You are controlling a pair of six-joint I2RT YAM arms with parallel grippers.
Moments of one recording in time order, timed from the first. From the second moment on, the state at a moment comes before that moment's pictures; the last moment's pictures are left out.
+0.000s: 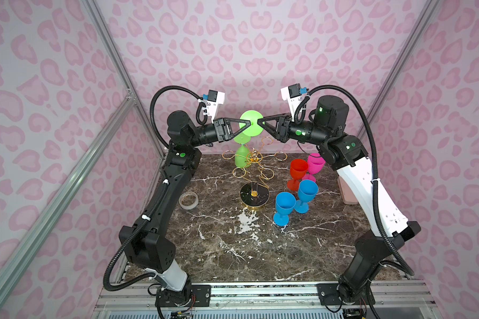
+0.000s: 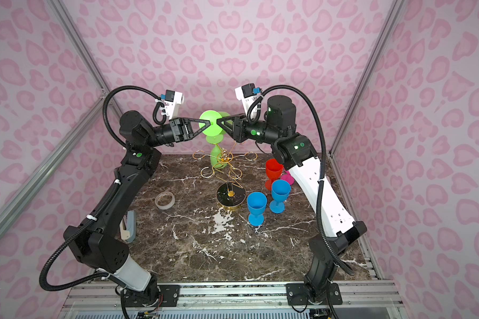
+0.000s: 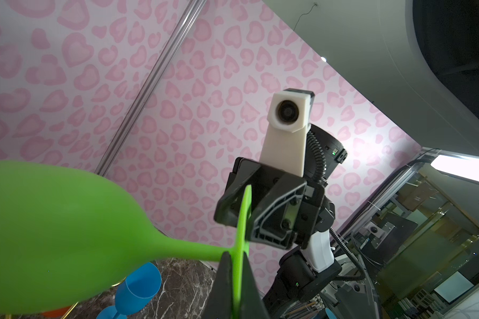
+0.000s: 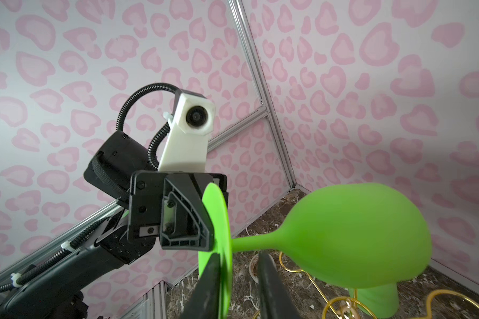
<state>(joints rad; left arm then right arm) -0.26 1.64 1.77 0.29 1.13 -1.03 0.53 1.74 2.22 -0.53 -0.58 0.36</state>
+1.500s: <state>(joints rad) -0.26 1.66 1.81 0.49 1.07 -1.39 0.57 1.70 1.71 0.24 -0.24 -0.27</state>
